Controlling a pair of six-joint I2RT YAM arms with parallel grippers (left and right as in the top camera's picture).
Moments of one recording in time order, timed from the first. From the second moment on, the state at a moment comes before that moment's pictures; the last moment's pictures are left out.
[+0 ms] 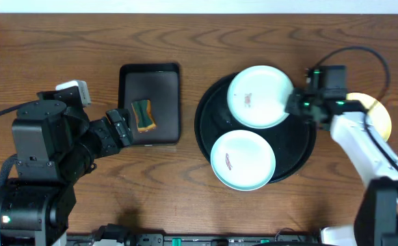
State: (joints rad) left arm -0.06 0.95 1.43 -1.20 0.10 -0.36; right arm 0.08 1.62 1.00 -0.40 -0.15 0.40
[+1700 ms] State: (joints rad) left arm -0.06 1.99 1.30 -0.69 -0.01 -0.41; right arm 0.17 1.62 1.23 -0.65 -0.24 0.13
